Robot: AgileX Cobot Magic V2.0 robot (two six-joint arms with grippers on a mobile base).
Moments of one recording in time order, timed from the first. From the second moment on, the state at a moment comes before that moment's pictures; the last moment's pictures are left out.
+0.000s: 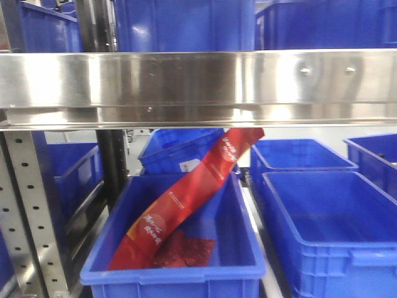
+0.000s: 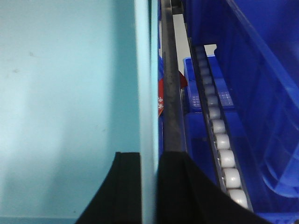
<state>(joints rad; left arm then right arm) -0.59 1.54 -1.90 0.40 1.01 -0.50 0.53 1.45 -1.78 -0.36 0.99 0.54</state>
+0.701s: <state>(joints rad) -0.59 1.54 -1.90 0.40 1.01 -0.50 0.53 1.45 -1.78 -0.36 0.99 0.54</state>
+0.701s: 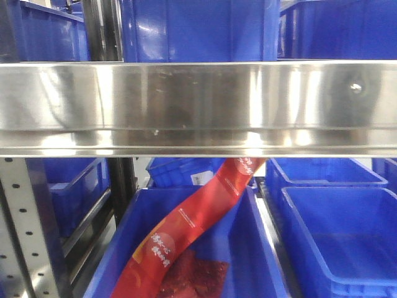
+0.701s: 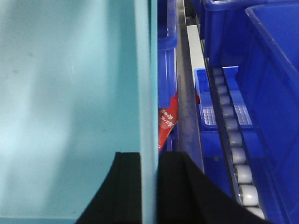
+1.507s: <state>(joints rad) -0.59 1.54 -1.90 0.40 1.01 -0.50 0.53 1.45 -1.78 -0.36 0.99 0.54</state>
